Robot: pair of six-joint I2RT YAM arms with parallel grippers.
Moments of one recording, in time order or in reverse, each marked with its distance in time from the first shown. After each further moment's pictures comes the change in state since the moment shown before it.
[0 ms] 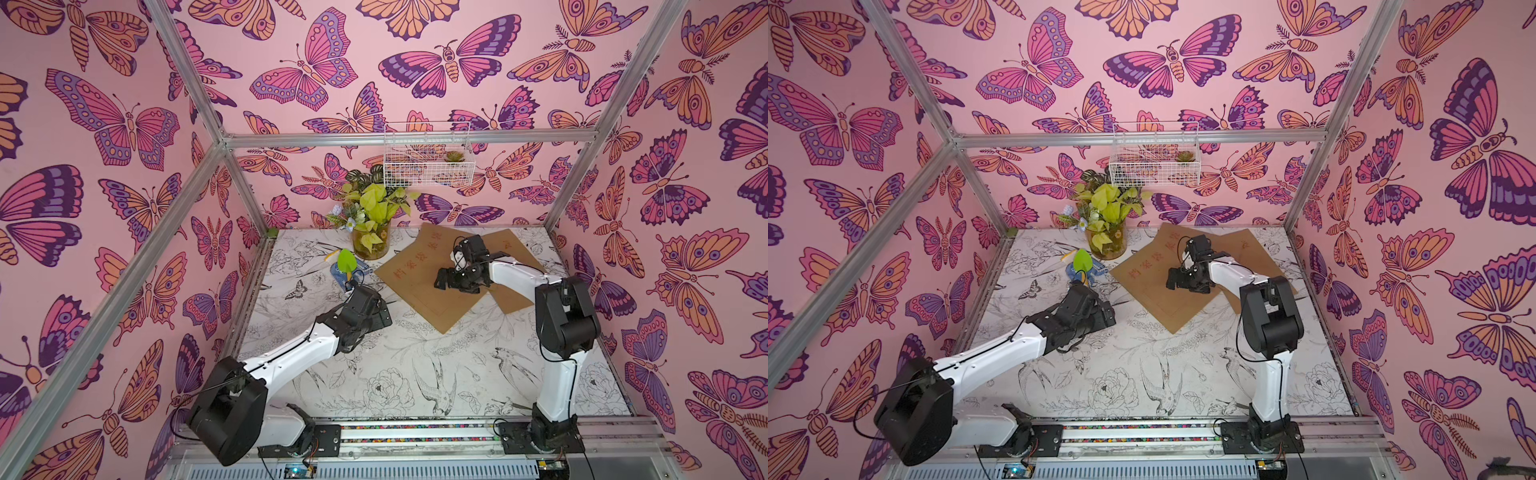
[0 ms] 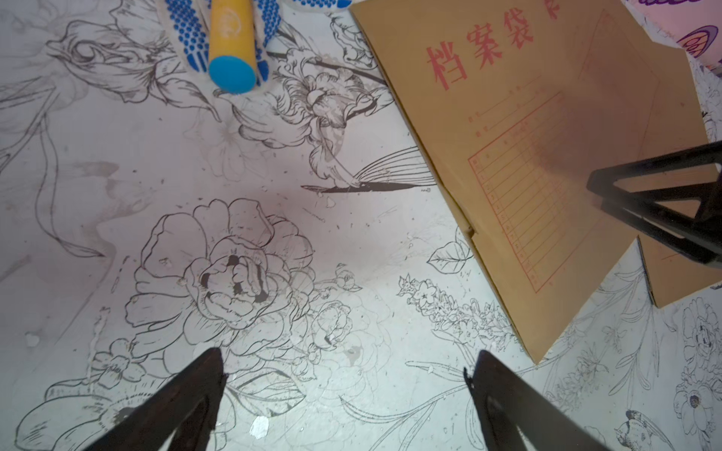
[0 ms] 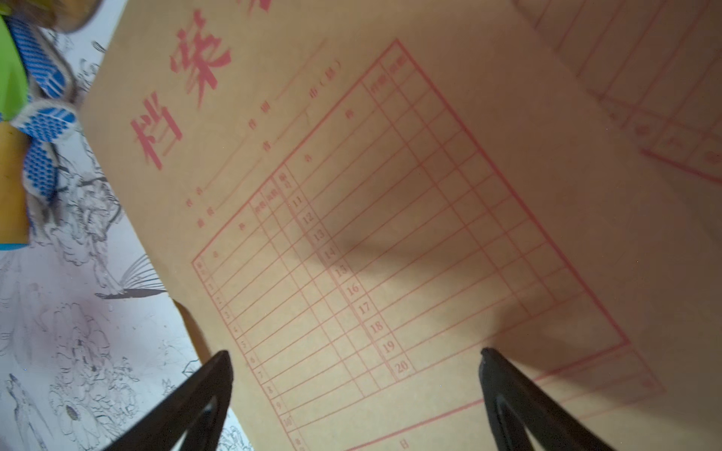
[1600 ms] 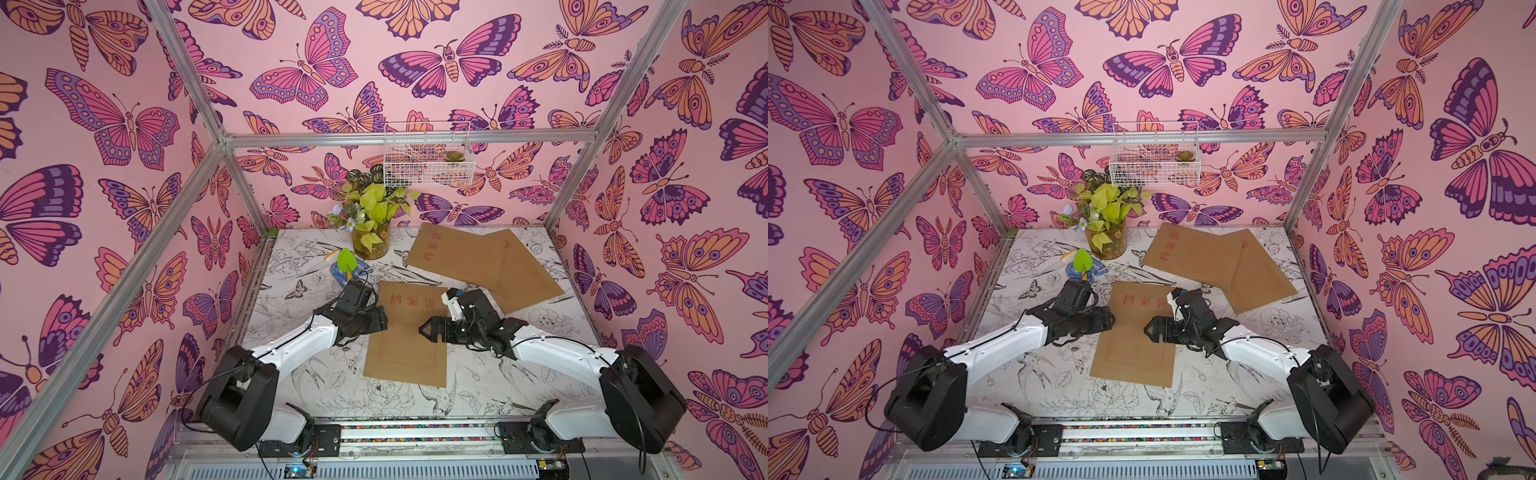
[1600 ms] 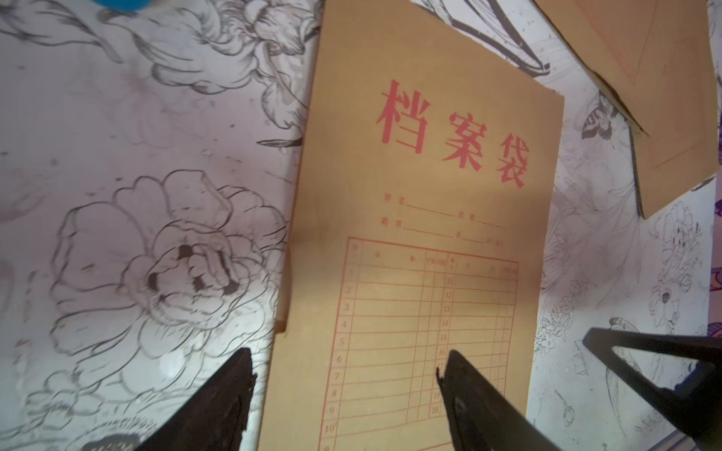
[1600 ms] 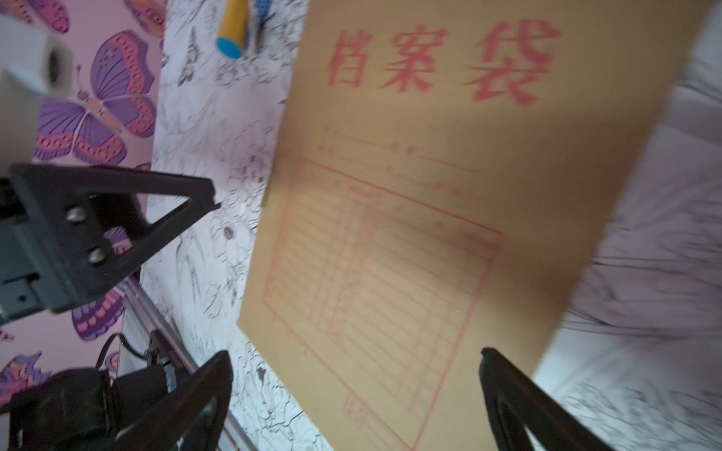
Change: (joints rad) left arm 0.104 0.158 0.079 -0.017 0.296 0.207; right arm 0.287 -0.644 -0.787 0.456 -0.051 0.383
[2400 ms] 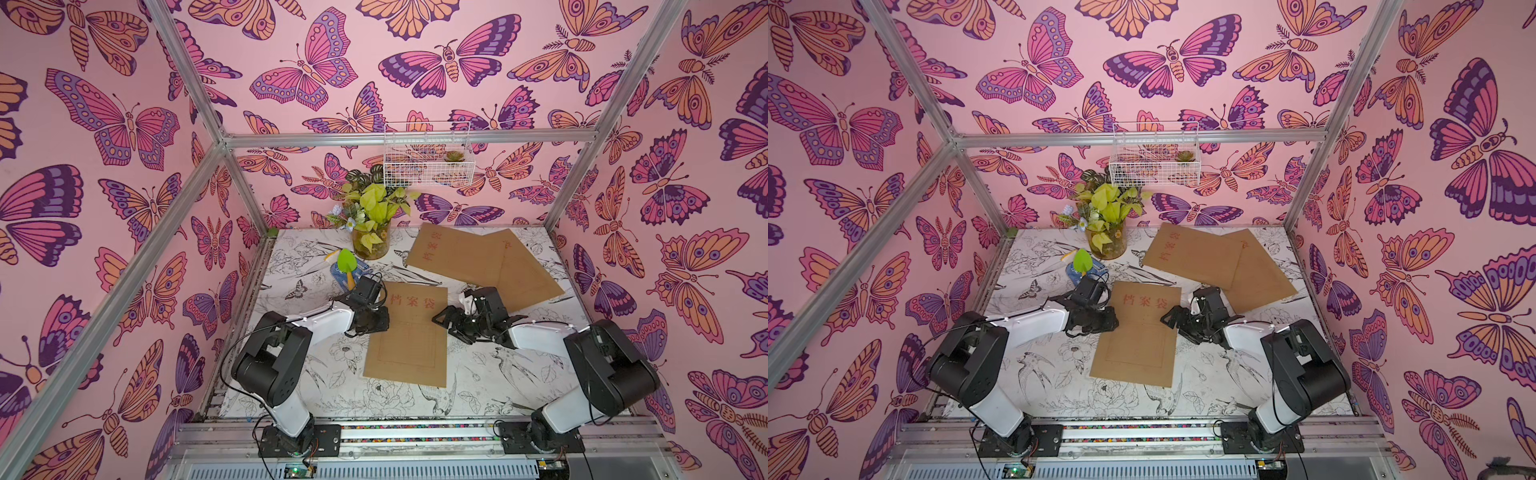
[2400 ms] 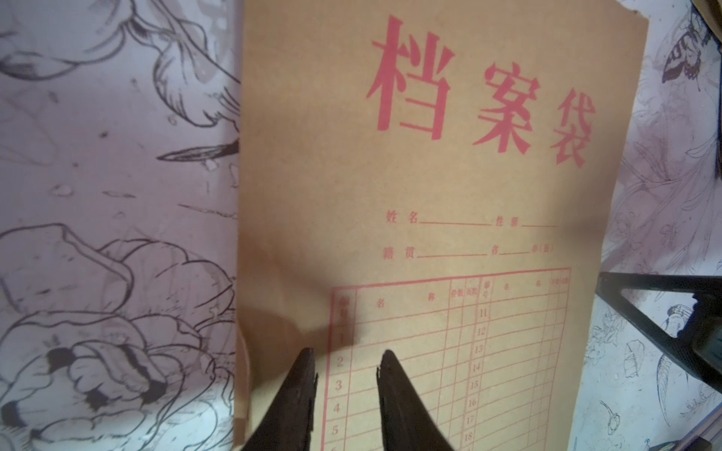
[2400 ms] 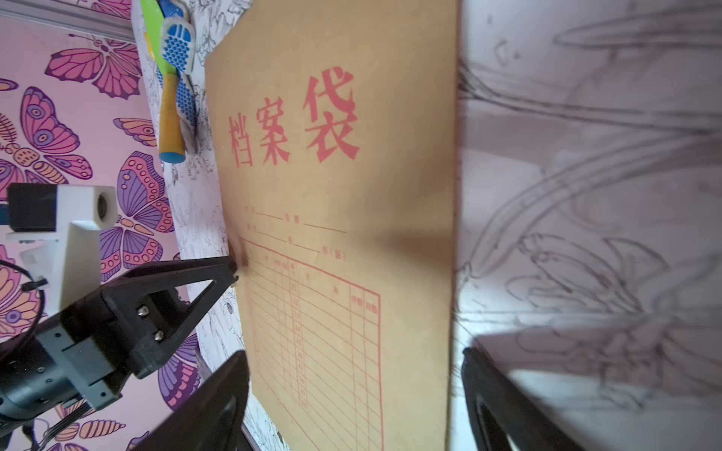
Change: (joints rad) left arm 0.007 0.209 0.080 0.038 0.079 0.075; right arm -0.184 0.217 -0.028 0.247 -0.180 0.164
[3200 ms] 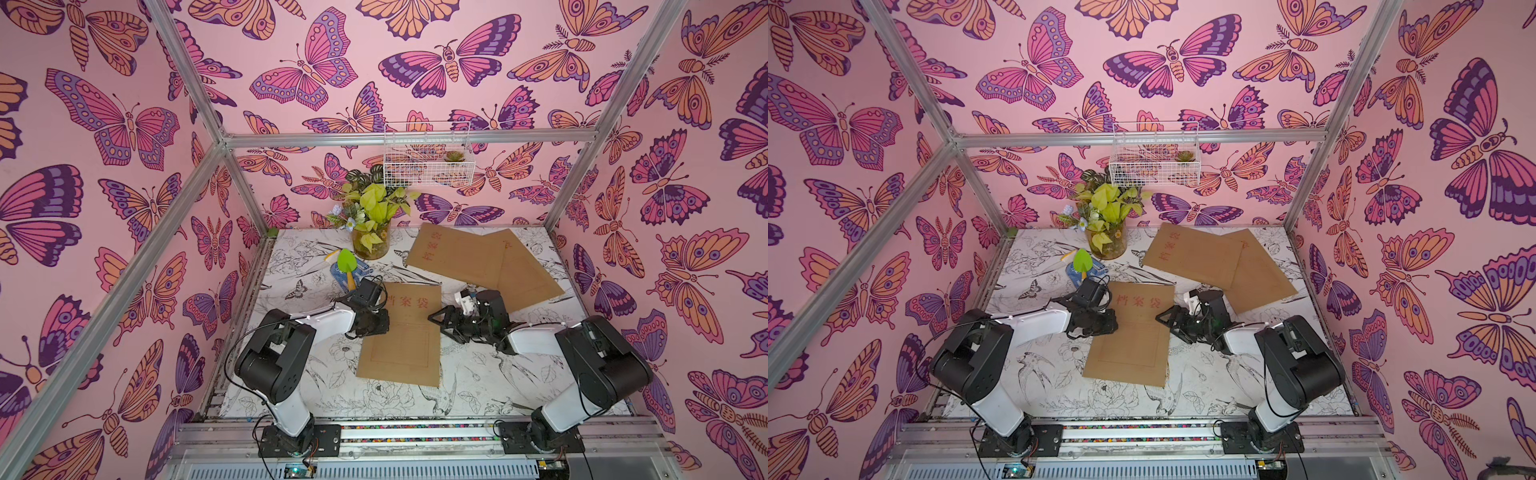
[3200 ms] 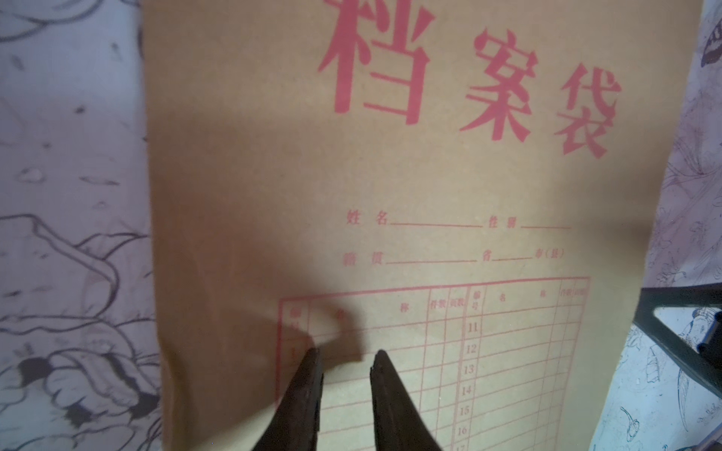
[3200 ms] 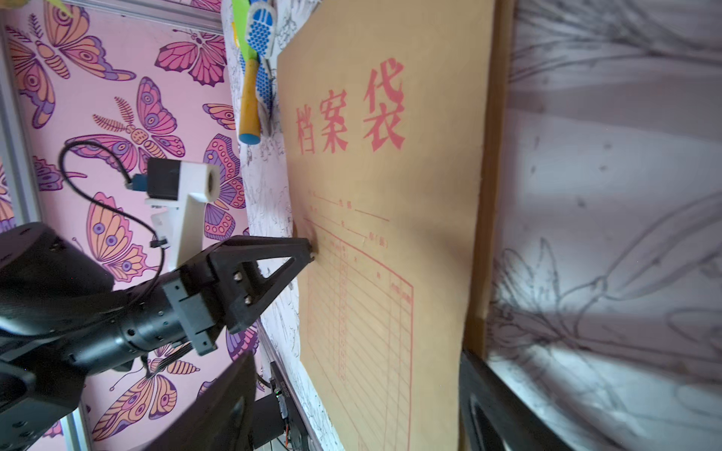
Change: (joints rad) left arm -0.009 0.022 -0.015 0.012 -0.001 0.000; right arm -0.006 0.003 -0.084 0.270 -0.166 0.098
